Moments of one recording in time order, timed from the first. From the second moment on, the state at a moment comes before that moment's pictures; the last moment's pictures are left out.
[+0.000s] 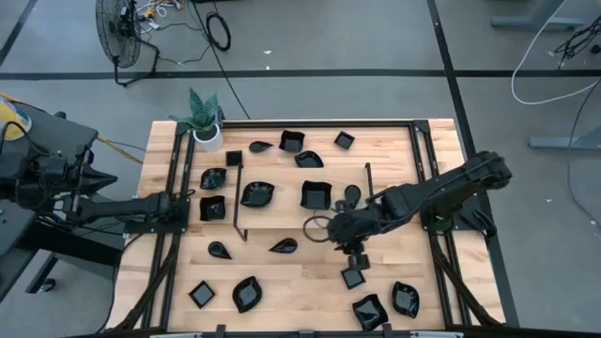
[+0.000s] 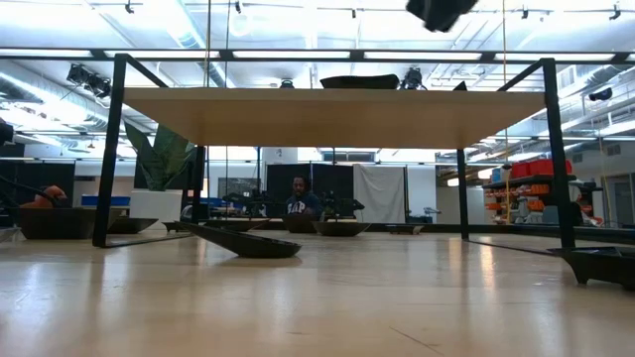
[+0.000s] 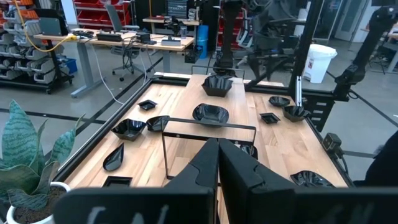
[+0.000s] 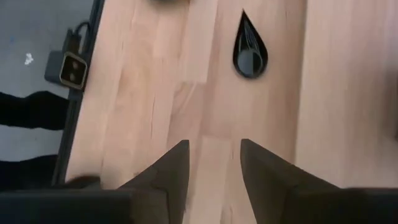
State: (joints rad) left arm 0.06 0.01 1.39 -1.52 -0.07 -0.07; right arm 0.36 1.57 1.41 -0.87 -0.01 0.23
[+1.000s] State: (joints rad) left arm 0.06 0.01 1.39 -1.52 -0.07 -0.07; right arm 0.38 1.37 1.18 -0.85 -0.02 0.24
